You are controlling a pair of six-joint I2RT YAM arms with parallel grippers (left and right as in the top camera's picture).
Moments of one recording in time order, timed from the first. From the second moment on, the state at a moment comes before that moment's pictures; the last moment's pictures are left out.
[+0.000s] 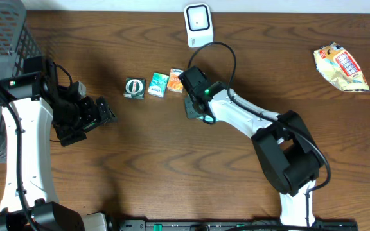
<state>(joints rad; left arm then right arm) 0.24 1.50 1.38 -1.45 0.36 -0.15 0.62 2.08 1.41 -0.63 0.14 0.42</state>
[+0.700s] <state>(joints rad) 0.24 1.50 1.38 -1.45 0.36 -0.15 0.60 1.91 1.40 -0.89 0.26 0.44</state>
